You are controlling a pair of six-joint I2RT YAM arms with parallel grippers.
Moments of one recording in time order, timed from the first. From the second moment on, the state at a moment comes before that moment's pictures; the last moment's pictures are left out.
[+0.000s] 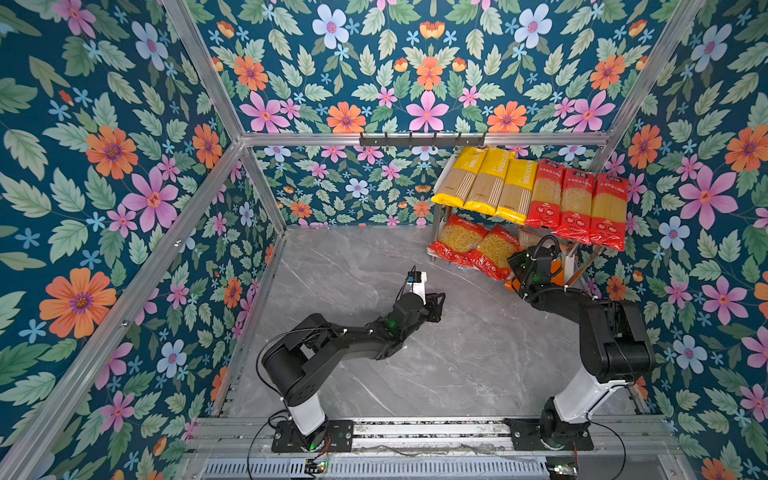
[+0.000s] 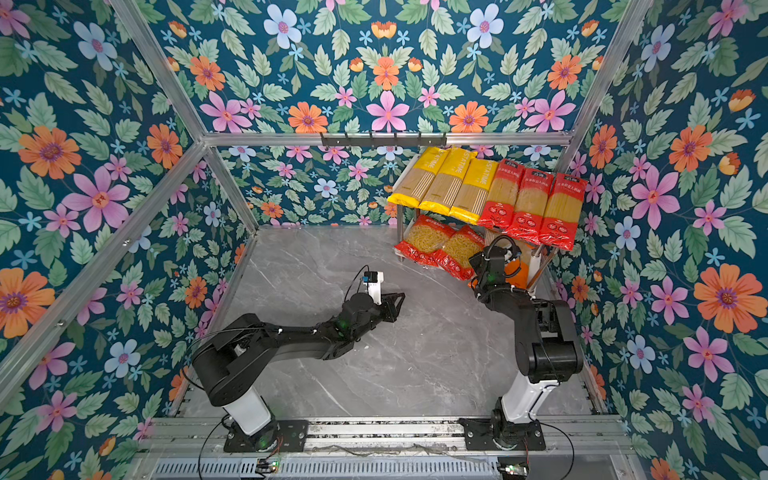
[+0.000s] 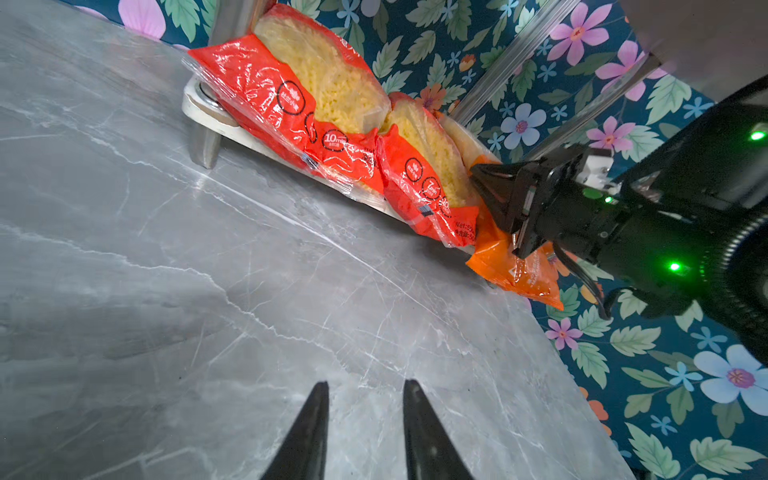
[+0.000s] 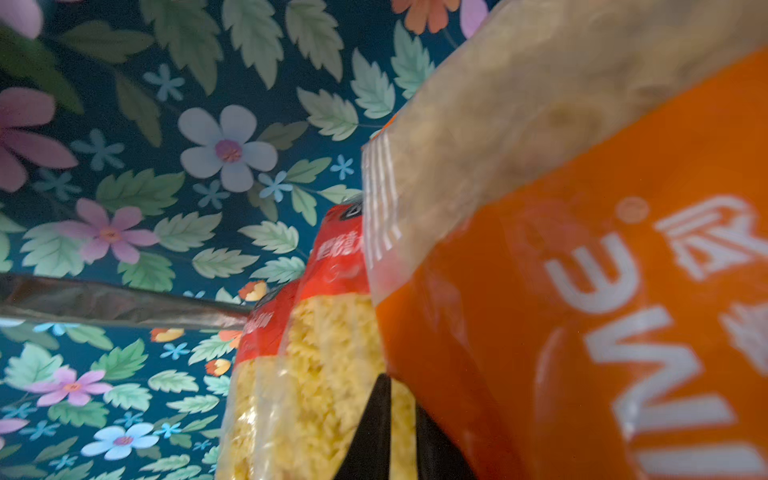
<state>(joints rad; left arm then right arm) -0.88 1.72 0.75 0.70 -0.12 -0.67 0.01 1.72 0.91 0.39 0.11 1.03</state>
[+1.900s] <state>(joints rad) -0.18 1.53 0.14 1.23 -0.44 0.09 -0.10 1.17 0.28 0.38 0.24 0.38</state>
